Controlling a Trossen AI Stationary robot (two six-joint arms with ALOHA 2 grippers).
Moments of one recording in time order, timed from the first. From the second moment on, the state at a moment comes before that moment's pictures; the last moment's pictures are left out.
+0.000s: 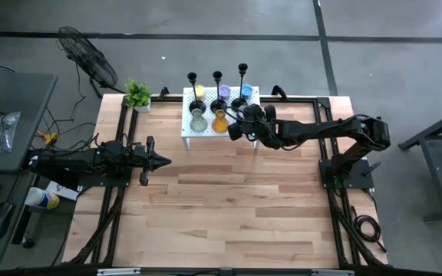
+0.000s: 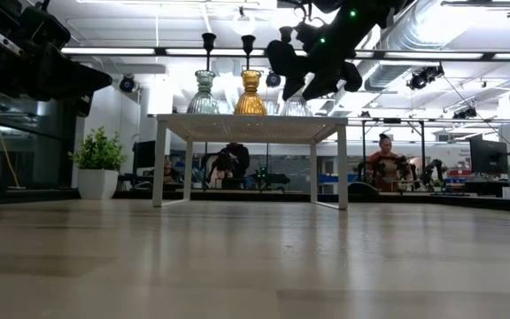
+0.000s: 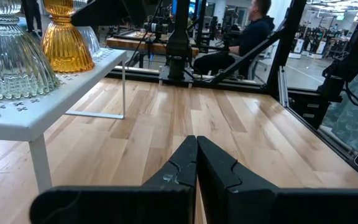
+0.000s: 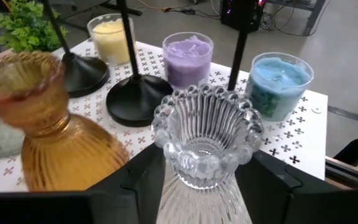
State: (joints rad) left arm 0.00 0.06 0.01 0.01 0.01 -0.11; right arm -0.13 1.58 1.12 -0.18 0.77 0.54
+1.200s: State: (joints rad) left arm 0.00 0.06 0.01 0.01 0.01 -0.11; right arm 0.20 1.08 0.72 -0.20 0.61 0.46
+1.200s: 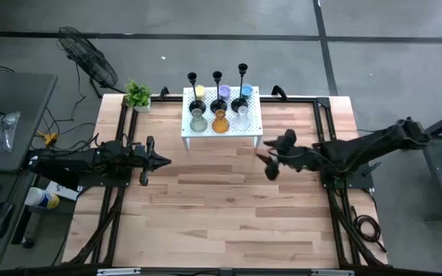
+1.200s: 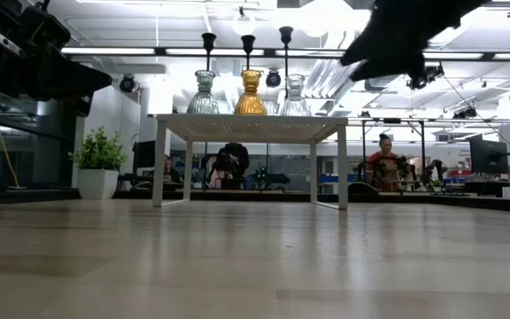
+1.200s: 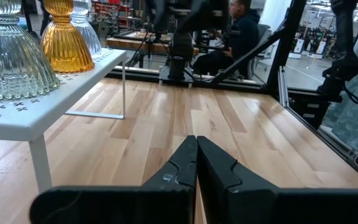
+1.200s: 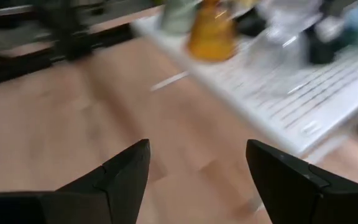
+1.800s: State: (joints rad) left arm 0.00 0.06 0.01 0.01 0.01 -0.11; right arm 0.35 0.61 0.23 0.12 0.41 0.51
